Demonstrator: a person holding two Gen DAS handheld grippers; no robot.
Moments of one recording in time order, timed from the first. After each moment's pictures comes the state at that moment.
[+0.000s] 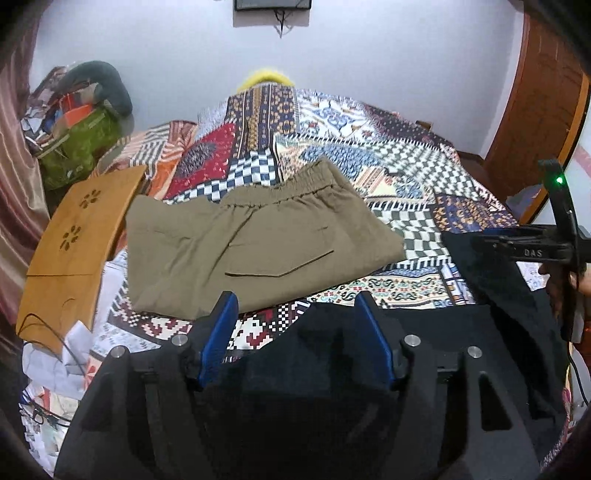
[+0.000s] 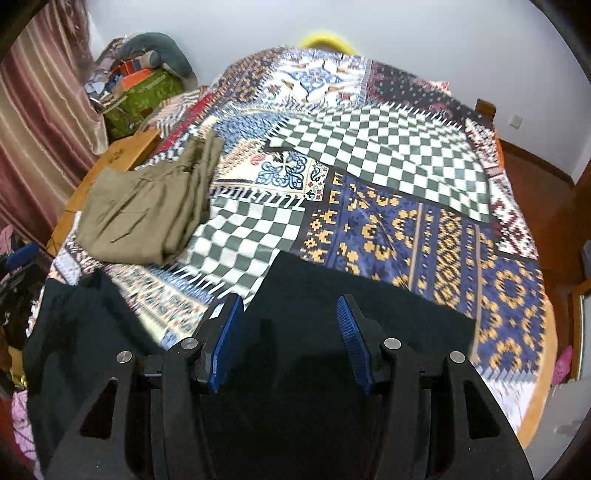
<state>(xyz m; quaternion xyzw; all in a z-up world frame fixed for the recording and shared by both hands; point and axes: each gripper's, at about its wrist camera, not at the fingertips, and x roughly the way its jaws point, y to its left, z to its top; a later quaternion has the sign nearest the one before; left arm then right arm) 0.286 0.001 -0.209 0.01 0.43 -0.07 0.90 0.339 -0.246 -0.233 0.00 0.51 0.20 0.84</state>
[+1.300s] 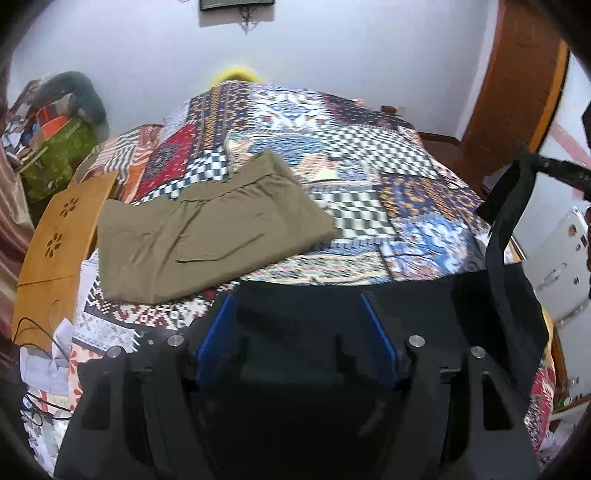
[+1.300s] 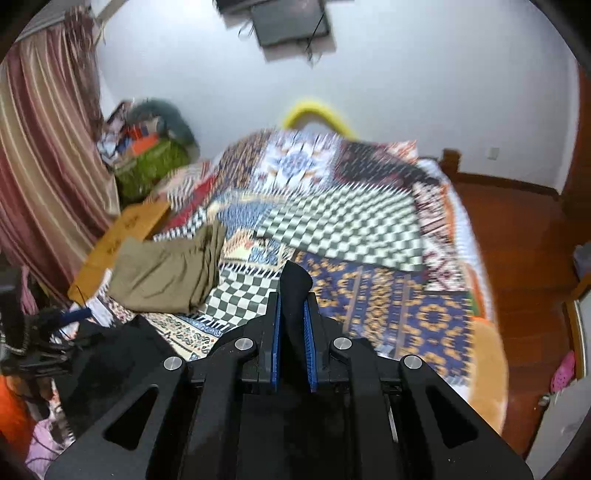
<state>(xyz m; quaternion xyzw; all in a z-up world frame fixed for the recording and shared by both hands) 0.245 -0.056 -0.188 0.03 0.44 -0.12 0.89 0.266 -0.340 -0.118 0.06 0.38 0.17 0.91</state>
